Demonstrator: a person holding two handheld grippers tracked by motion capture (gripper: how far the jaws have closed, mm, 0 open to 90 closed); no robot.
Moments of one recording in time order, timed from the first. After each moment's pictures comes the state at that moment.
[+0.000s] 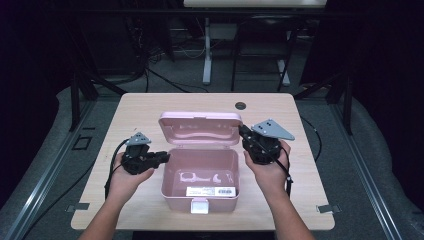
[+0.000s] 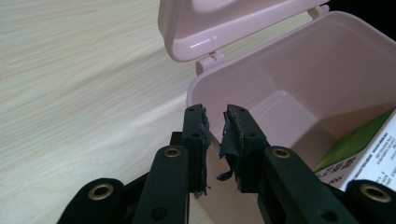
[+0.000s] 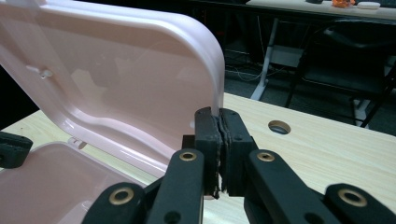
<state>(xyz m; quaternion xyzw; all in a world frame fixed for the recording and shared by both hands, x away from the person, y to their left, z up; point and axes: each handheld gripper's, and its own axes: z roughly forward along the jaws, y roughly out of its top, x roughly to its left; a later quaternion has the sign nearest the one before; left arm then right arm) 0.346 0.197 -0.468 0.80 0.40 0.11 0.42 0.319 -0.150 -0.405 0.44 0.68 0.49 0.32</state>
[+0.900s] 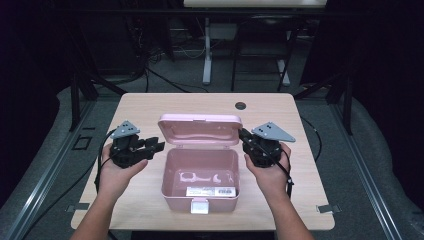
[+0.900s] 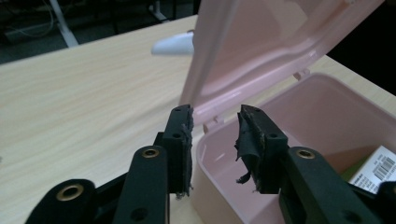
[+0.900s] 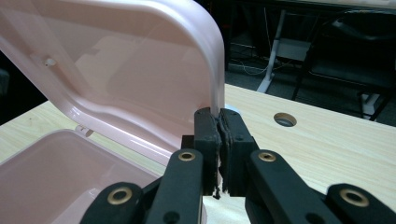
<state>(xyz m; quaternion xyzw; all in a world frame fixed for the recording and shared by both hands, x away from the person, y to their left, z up) 0.337 0.205 -0.415 0.78 0.39 0.17 0.46 0.315 -0.152 -0.409 0.44 0.69 0.49 0.31</state>
